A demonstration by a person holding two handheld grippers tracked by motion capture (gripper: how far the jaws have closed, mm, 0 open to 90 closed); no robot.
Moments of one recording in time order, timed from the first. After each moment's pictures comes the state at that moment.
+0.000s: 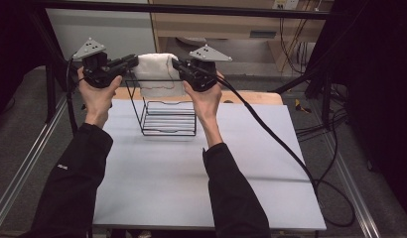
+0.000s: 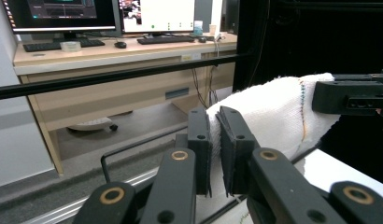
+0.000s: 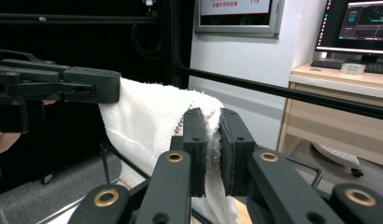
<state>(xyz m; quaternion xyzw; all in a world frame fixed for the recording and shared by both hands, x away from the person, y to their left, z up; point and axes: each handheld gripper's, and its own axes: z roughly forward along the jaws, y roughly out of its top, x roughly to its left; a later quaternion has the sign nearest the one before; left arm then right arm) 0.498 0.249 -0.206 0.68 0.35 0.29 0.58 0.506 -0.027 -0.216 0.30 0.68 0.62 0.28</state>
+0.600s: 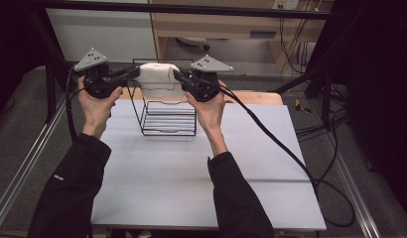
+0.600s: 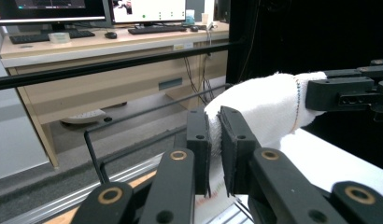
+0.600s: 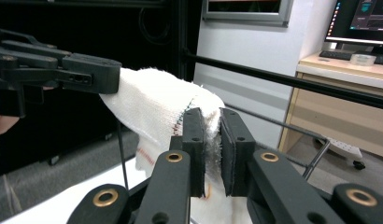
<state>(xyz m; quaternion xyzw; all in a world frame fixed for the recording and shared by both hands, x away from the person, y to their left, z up) 0.476 0.246 -0.218 0.70 0.34 0.28 0.57 0.488 -0.033 -0.230 0.28 0.70 0.60 0.27</state>
